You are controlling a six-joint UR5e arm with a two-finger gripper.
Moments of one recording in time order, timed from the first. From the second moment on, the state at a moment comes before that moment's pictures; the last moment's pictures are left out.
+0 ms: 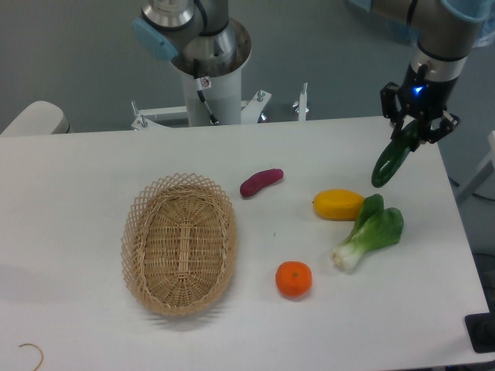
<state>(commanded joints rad) 2.91 -1.80 -1.52 -1.30 1.49 1.67</state>
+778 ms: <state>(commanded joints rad) 2.83 -1.85 -1.53 -1.19 1.49 1.57</state>
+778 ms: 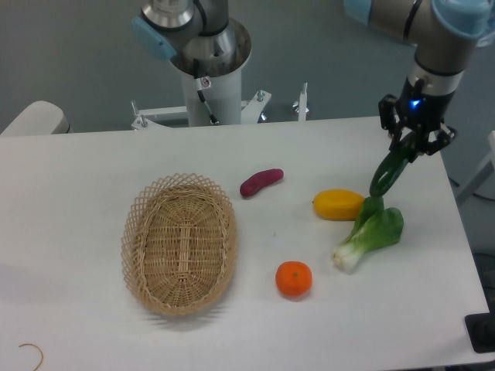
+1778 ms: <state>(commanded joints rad) 2.36 -1.54 -1.94 -1.09 1.49 0.92</state>
